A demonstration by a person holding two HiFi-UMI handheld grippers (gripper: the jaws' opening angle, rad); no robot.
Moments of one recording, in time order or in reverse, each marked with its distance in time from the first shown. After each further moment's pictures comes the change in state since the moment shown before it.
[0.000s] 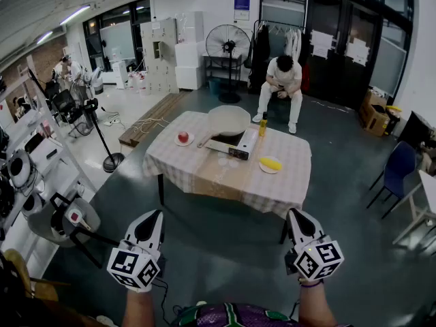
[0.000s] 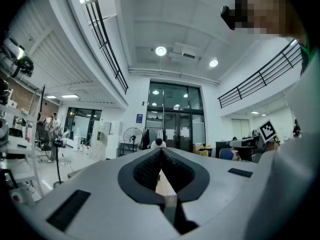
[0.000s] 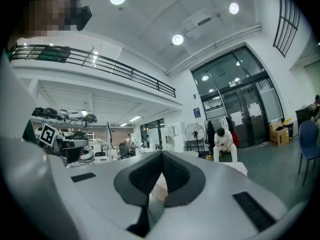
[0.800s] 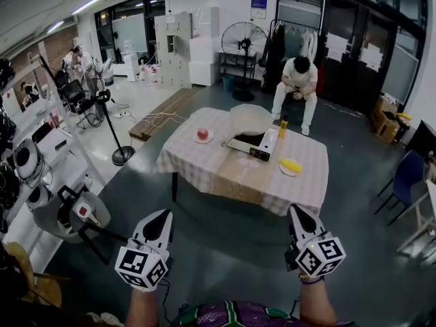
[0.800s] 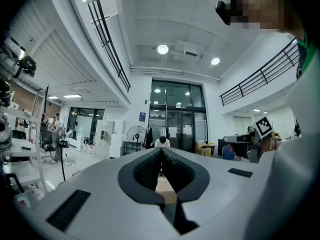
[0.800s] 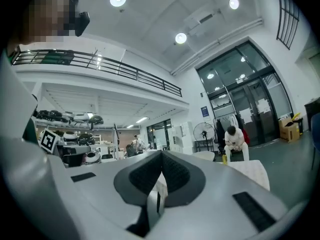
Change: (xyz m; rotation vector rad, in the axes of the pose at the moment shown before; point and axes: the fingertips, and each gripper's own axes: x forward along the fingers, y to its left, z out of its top) left arm -0.024 0.093 -0.008 0.009 0.023 0.011; right arm 0.081 0.093 -0.012 0.013 -0.022 0.080
